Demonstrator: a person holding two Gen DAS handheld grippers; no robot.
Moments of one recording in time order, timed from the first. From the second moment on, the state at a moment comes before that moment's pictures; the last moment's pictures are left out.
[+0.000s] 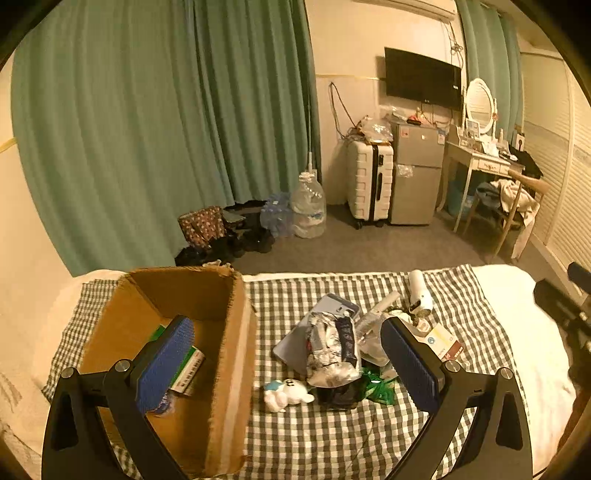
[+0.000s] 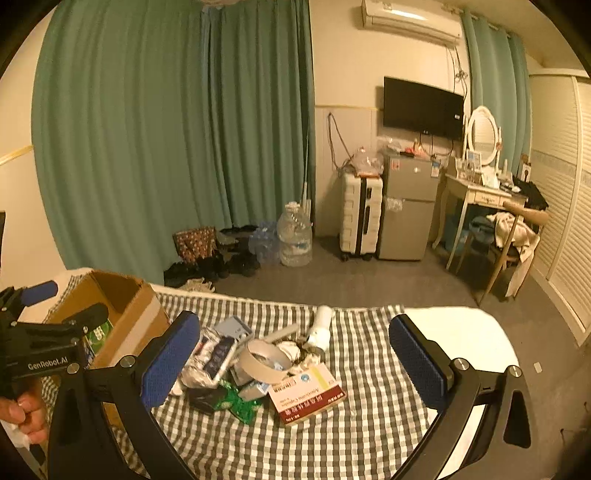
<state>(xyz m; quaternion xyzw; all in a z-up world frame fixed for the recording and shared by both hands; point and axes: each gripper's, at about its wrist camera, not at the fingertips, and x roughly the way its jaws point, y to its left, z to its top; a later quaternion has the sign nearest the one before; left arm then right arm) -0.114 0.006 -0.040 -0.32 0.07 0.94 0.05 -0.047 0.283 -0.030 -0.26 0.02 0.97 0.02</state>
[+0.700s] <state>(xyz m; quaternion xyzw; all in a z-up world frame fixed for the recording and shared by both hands) -0.180 0.039 -0.167 -0.41 0.10 0.90 0.07 -0.147 0.297 -0.165 -0.38 0.09 0.92 -0.05</state>
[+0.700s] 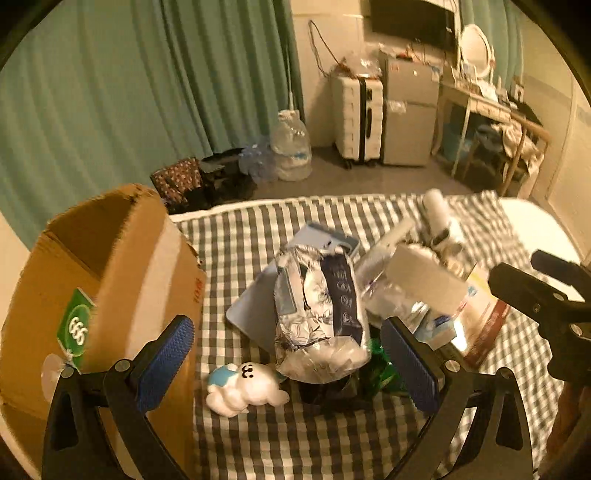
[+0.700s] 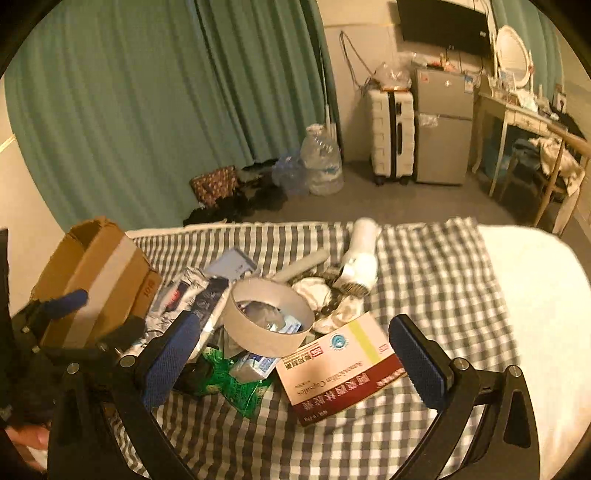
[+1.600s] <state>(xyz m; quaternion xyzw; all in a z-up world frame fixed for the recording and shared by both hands) -0.221 0.036 -0.217 -0.46 0.04 0.88 0.12 -0.201 0.277 -0.230 -0.44 0.10 0.89 -0.09</state>
